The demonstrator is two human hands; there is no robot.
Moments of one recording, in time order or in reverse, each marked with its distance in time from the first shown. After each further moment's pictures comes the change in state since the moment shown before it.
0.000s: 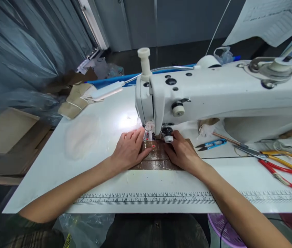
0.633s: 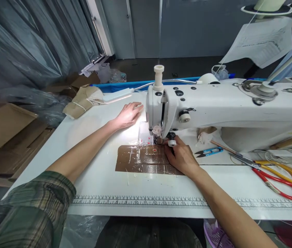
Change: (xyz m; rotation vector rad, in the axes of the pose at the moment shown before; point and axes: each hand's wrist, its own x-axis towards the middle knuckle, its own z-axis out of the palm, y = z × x) left_hand 0.103 -0.125 0.022 0.005 0.151 0.147; right_hand 0.002 0.002 0.008 -0.090 0.029 0.048
